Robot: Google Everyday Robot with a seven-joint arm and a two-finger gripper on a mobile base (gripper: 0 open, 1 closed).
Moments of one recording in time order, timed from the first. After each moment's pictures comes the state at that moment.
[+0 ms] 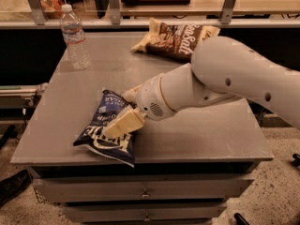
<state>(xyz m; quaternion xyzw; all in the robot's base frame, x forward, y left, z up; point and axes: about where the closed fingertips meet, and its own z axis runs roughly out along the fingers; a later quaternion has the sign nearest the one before) 0.462 0.071 0.855 -0.53 0.72 0.30 0.33</state>
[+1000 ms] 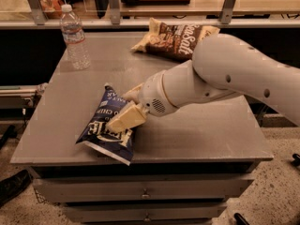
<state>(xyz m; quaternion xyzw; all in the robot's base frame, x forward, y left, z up) 0.476 0.065 0.853 -0.53 0.73 0.29 0.34</state>
